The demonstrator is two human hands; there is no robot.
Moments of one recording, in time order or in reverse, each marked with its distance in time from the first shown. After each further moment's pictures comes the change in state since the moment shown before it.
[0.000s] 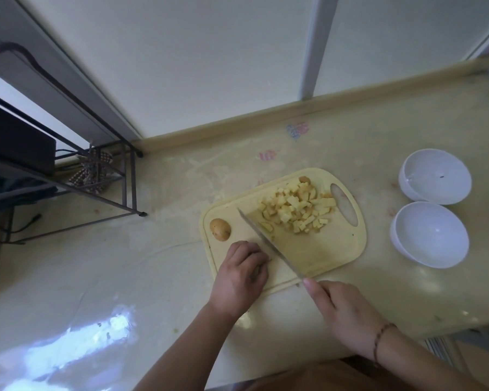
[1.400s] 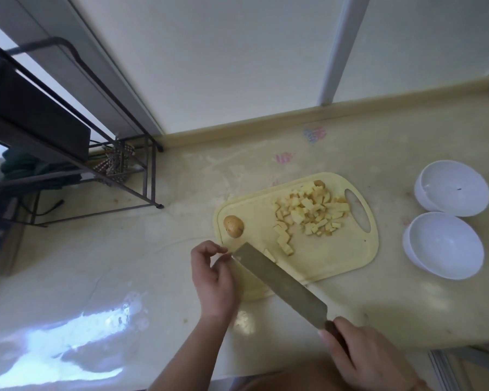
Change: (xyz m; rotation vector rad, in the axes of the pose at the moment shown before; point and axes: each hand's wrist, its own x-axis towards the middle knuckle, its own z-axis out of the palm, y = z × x) left_hand -0.016 0.018 -0.028 -0.434 0.613 -0.731; right_hand -0.042 0.034 0.021 -0.316 0.033 -0.126
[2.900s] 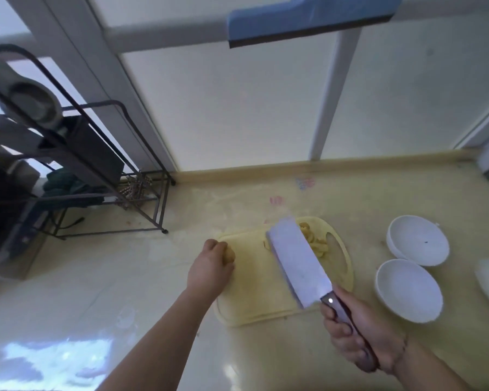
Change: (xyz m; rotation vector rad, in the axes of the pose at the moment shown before) left_hand 0.064 0.026 0.016 0.913 -0.468 0.079; right_hand 0.054 0.017 -0.088 1.401 -0.559 0.508
